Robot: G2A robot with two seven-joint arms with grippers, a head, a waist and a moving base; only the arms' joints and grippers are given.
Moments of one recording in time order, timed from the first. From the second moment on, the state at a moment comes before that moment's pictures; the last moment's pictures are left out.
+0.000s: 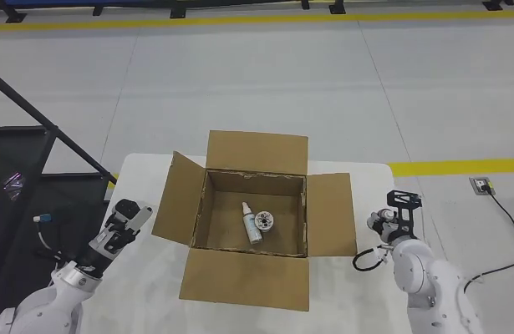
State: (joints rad) left arm 1.45 -1.19 -1.86 -1.91 0.25 -0.43 -0.53; right arm -1.15 -1.32 1.56 -1.60 -1.27 0.18 0.71
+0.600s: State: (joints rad) left arm 1.45 -1.19 -1.86 -1.91 0.25 -0.43 -0.53; right arm -1.10 -1.32 1.55 -1.53 -1.25 0.16 0.70
